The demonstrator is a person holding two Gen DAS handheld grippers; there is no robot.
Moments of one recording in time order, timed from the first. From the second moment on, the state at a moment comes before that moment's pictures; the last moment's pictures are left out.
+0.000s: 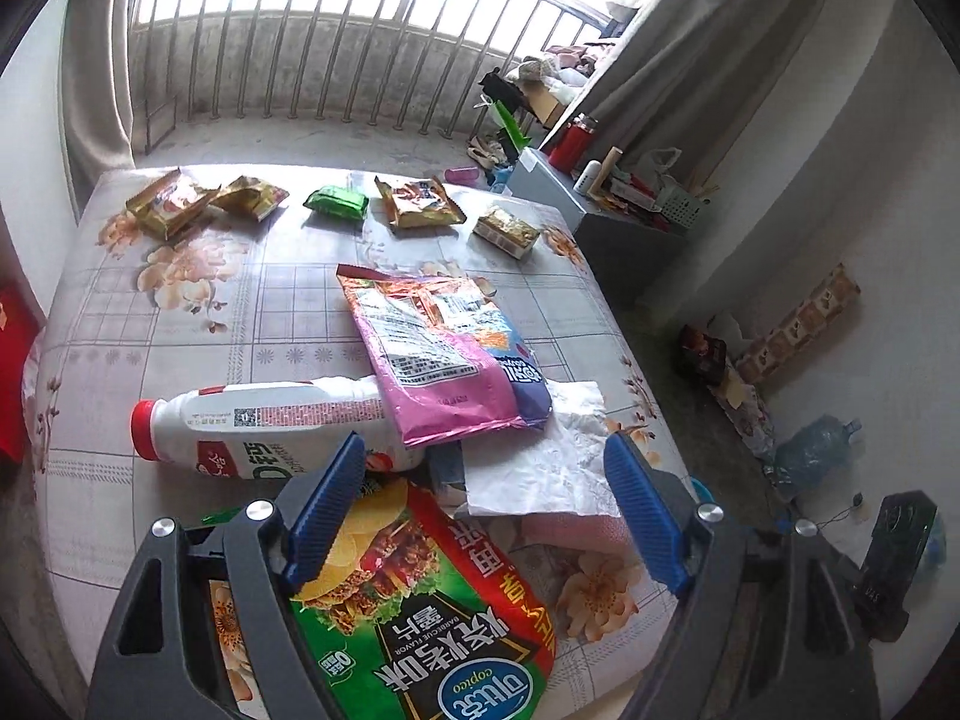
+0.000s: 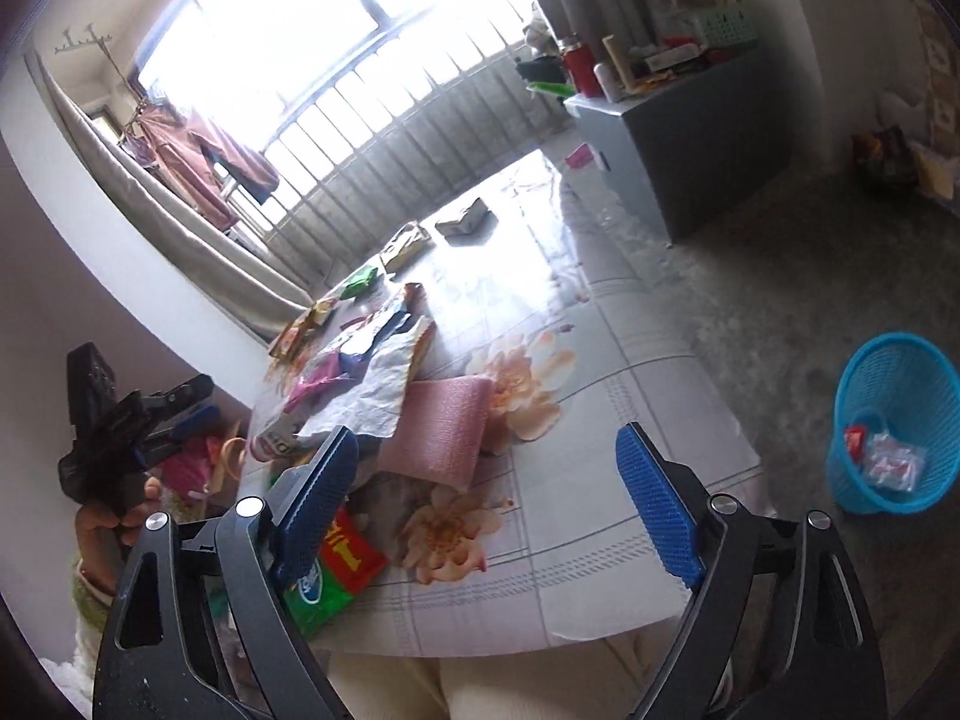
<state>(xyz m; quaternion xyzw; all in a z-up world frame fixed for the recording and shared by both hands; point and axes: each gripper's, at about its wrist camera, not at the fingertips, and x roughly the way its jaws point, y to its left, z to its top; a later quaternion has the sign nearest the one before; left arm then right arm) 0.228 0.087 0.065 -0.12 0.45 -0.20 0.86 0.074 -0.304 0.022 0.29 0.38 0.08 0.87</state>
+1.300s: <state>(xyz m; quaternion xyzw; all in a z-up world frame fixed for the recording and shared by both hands) 0.390 0.145 -0.002 -0.41 0.49 -0.24 0.73 0.134 -0.288 -0.019 0.39 0.45 0.20 0.78</state>
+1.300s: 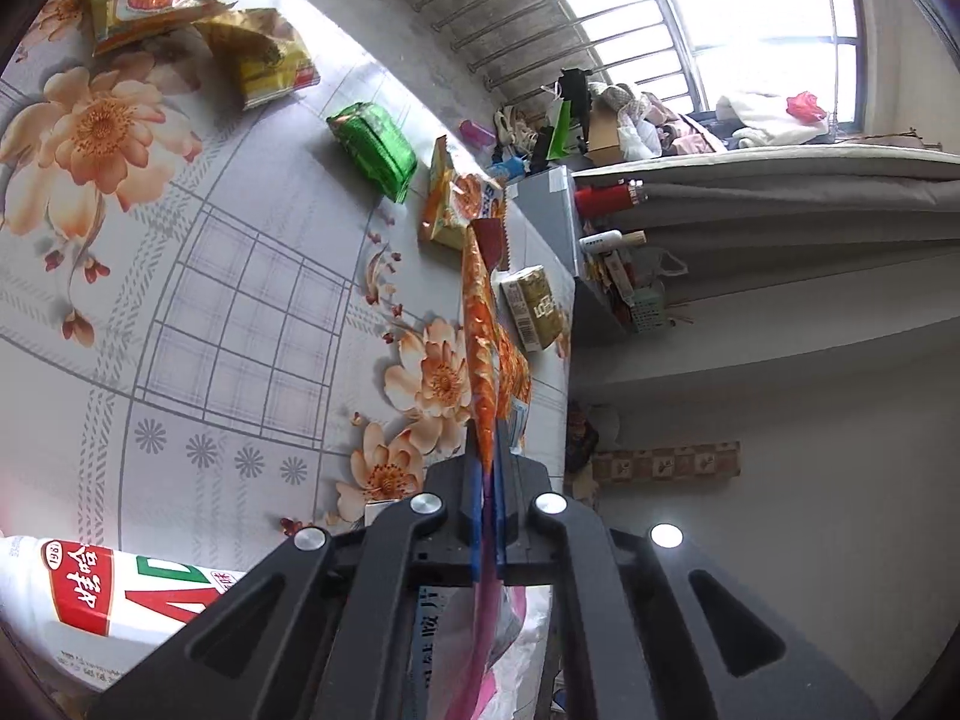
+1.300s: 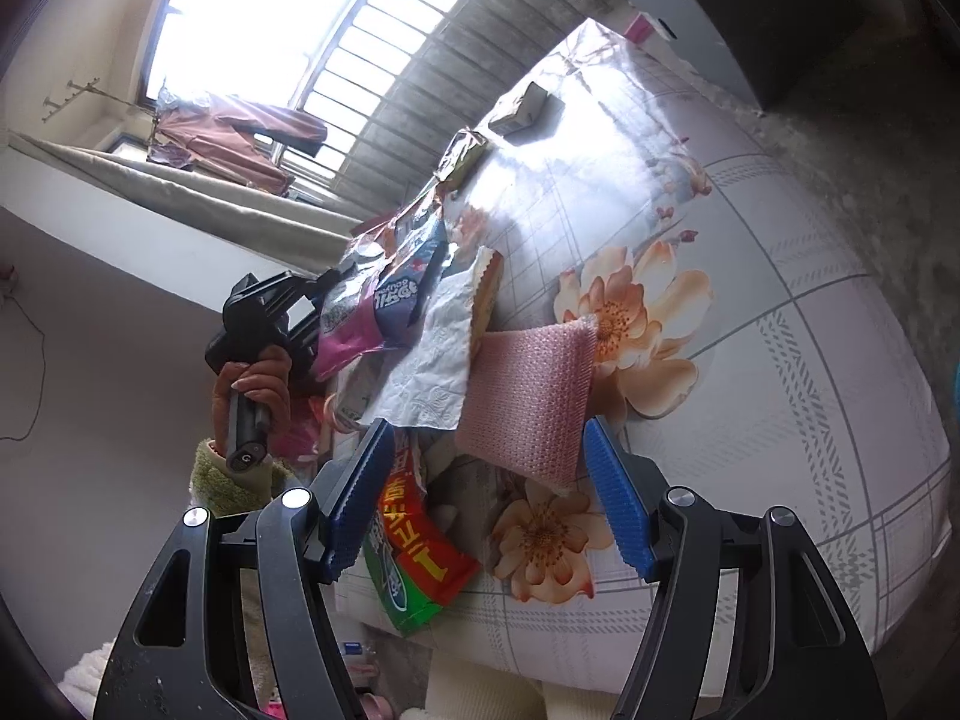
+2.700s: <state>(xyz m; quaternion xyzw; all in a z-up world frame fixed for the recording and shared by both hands) 0.302 0.165 0.101 -0.42 0.33 -0.36 0.77 0.146 -0.288 0.025 0.47 0.32 0.27 0.78</state>
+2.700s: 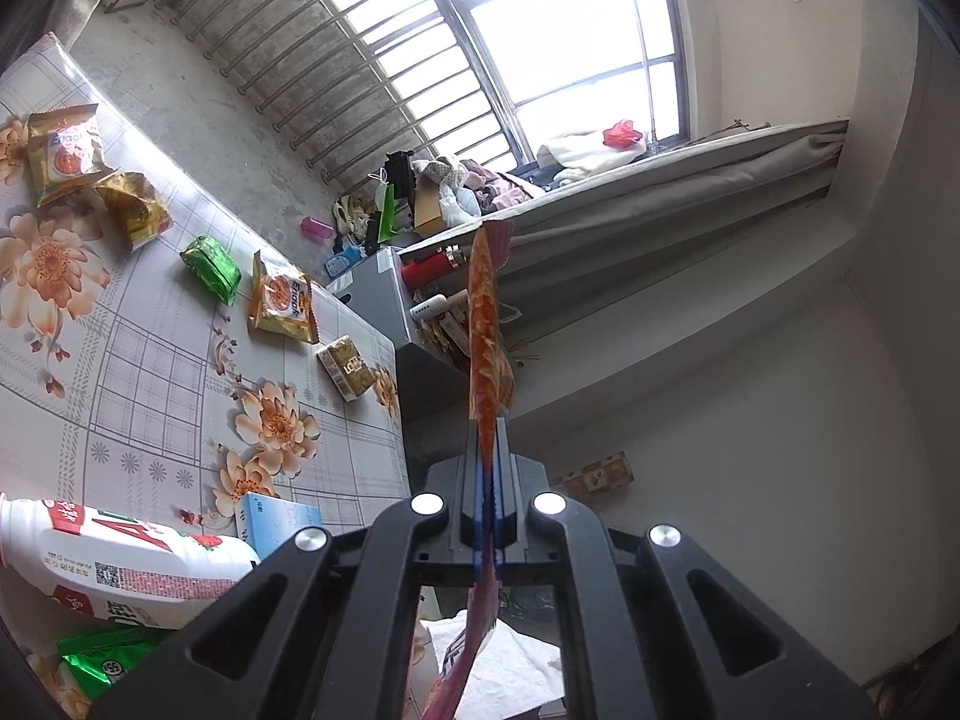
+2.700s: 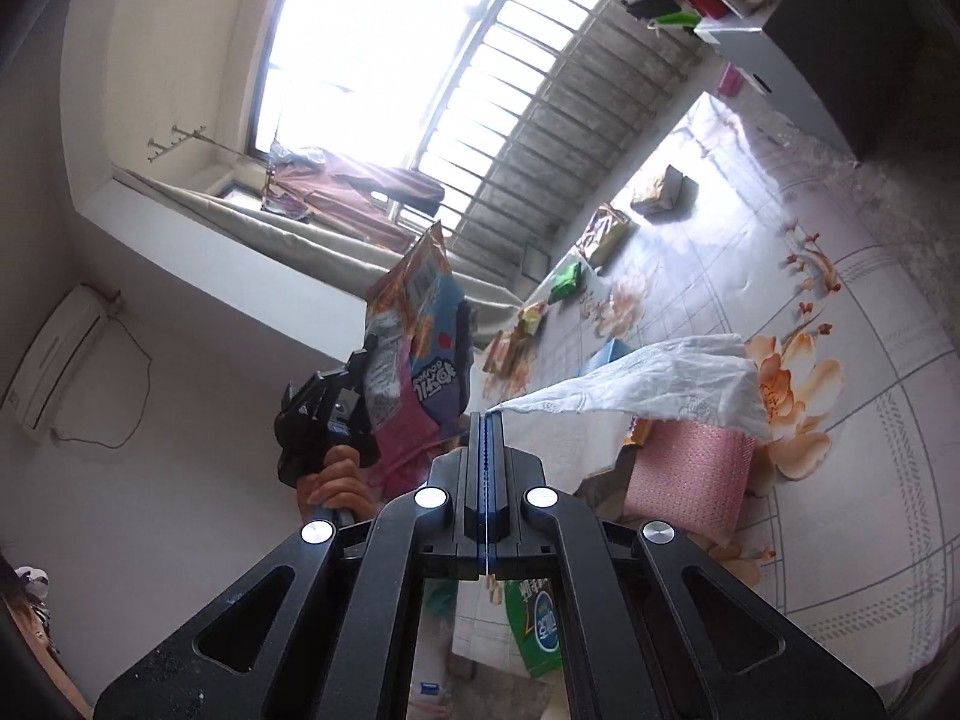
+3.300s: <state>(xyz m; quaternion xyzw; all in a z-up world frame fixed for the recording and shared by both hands) 0.257 -0.017 0.126 -0.31 0.37 -0.47 0.74 0.032 -0.412 0.013 0.53 0.18 0.12 0.82</state>
